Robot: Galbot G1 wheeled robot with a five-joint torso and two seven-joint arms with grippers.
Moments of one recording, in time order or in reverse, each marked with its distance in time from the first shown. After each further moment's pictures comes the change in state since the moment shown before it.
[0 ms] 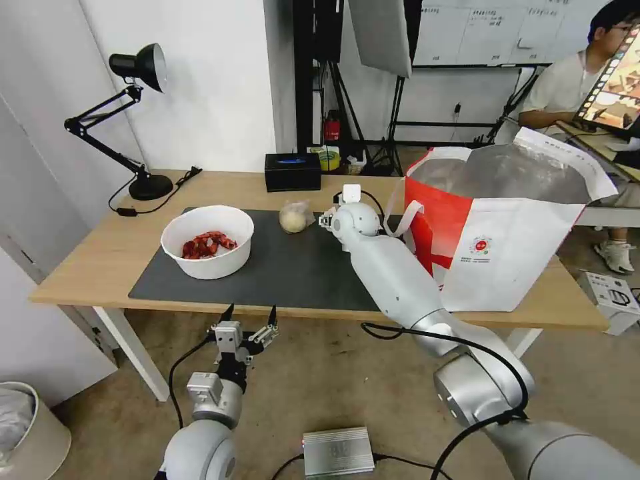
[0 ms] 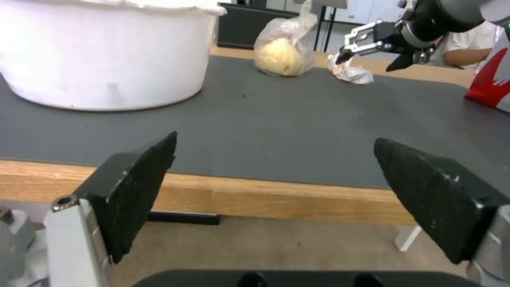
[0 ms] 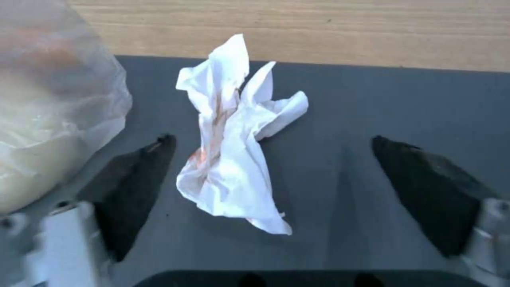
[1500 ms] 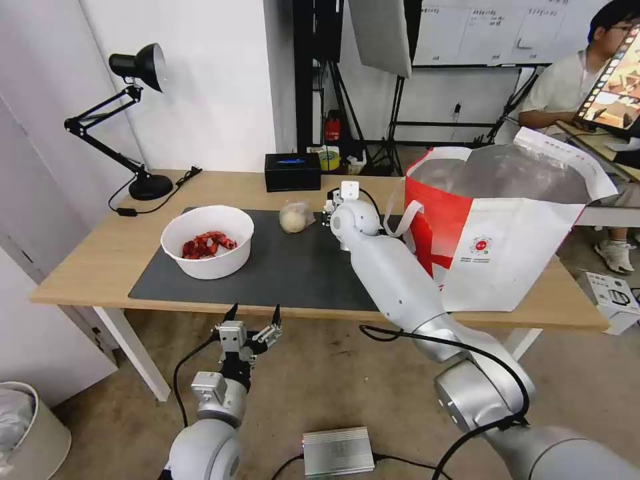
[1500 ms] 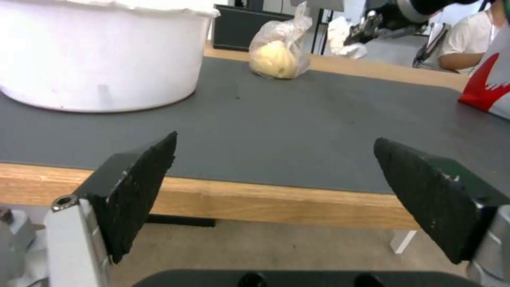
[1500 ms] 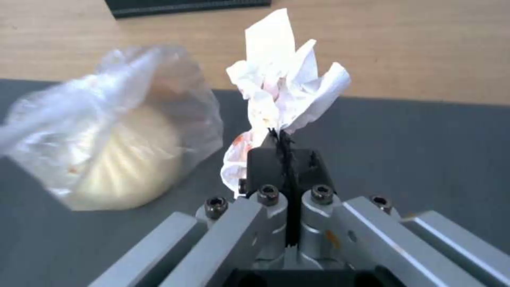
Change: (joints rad) left arm -0.006 -0.006 0.012 0.002 -0.001 -0.004 -0.003; right arm -0.052 -0.025 -0.006 0.179 0.035 -0.009 -0.021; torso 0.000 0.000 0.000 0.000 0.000
